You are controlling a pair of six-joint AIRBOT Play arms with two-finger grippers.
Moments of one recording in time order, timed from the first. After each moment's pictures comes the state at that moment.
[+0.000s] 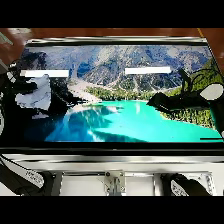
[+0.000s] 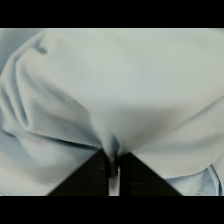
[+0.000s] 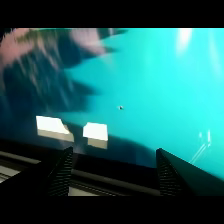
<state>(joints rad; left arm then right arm) 0.32 -1.89 1.68 1.62 -0.90 -1.54 -0.02 -1.09 1.05 -0.98 1.22 1.57</state>
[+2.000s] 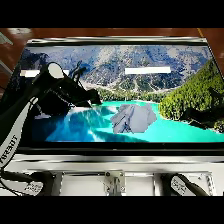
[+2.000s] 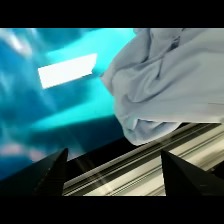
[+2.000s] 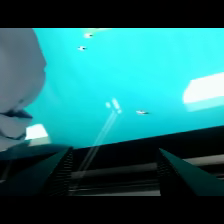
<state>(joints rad) -0.35 -1.60 1.50 0.96 -1.33 -1.67 -0.47 -1.16 0.98 -1.22 1.35 1.37</state>
